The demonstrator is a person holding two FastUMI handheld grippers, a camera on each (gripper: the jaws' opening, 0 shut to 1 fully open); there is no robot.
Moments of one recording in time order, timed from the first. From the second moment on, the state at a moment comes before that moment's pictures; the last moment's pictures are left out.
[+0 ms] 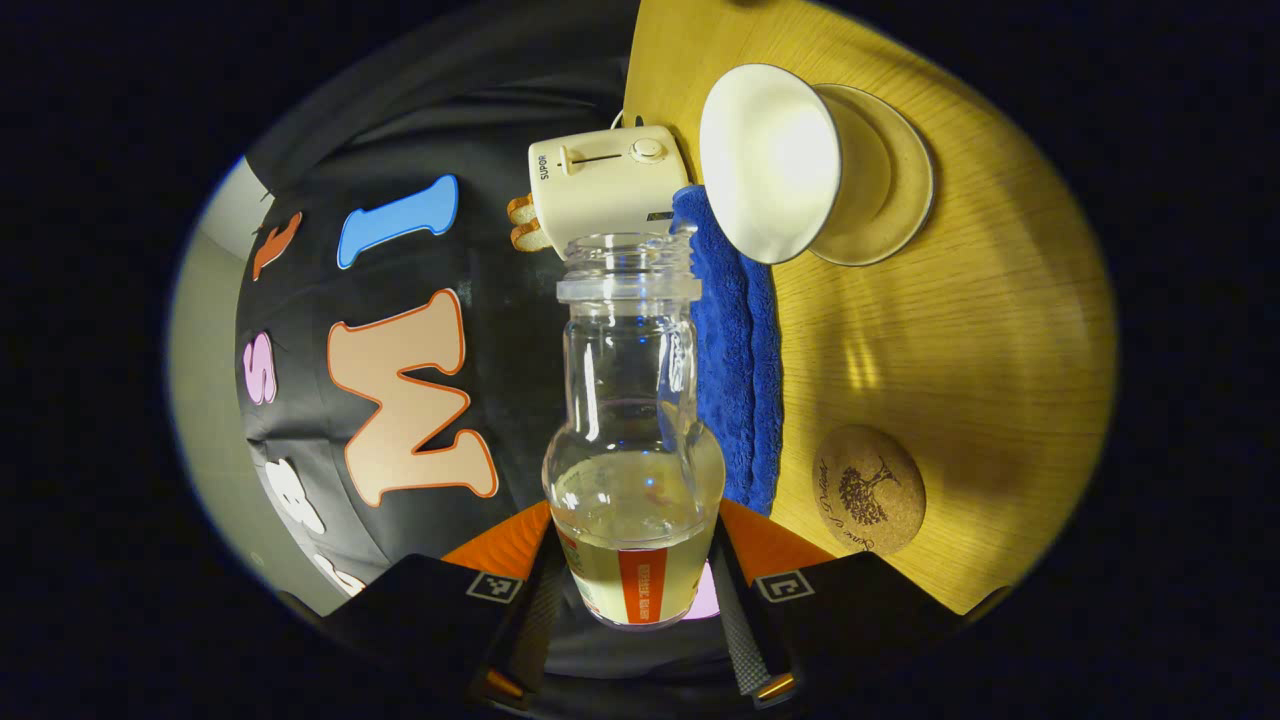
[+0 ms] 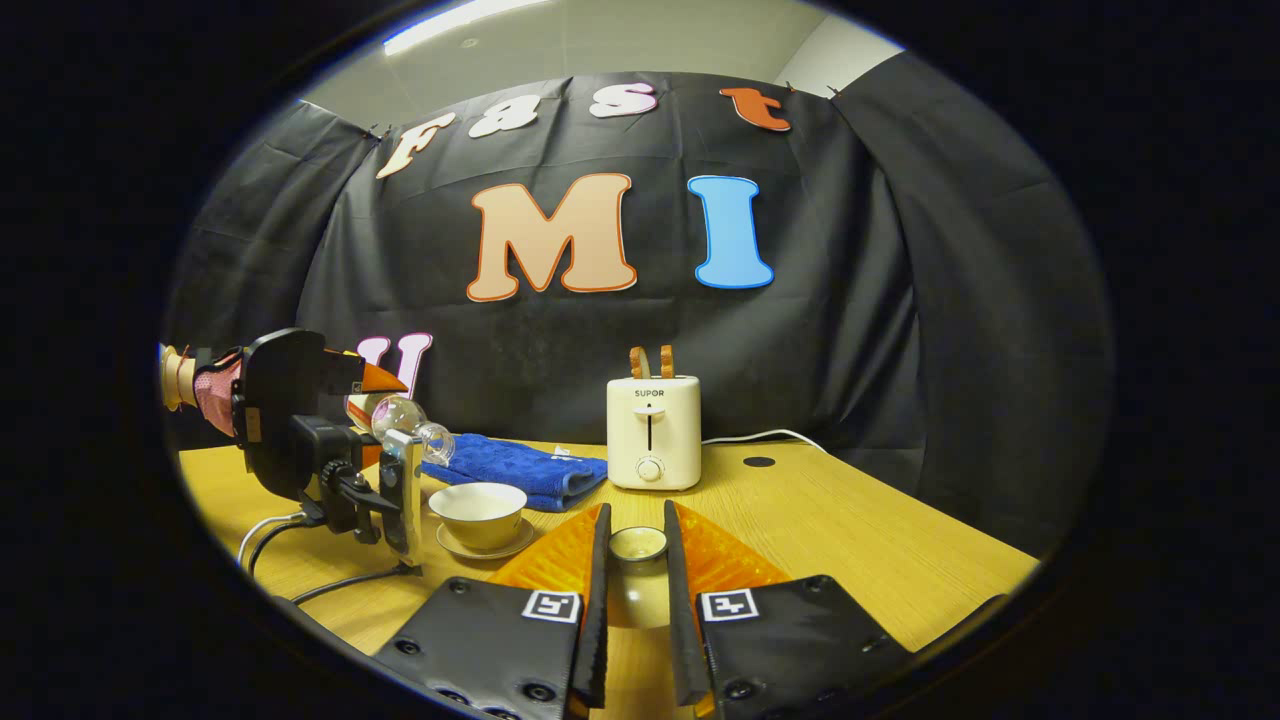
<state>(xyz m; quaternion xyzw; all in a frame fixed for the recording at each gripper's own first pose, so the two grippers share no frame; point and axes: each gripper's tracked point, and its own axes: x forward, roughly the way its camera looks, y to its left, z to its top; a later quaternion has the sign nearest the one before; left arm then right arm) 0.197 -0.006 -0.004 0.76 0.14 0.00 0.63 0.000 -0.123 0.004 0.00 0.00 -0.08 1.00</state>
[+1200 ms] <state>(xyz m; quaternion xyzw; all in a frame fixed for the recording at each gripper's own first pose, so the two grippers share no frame) 0.202 -0.014 0.013 0.82 0.12 0.00 0.57 -0.001 -0.124 0.004 0.00 0.00 -0.08 1.00</state>
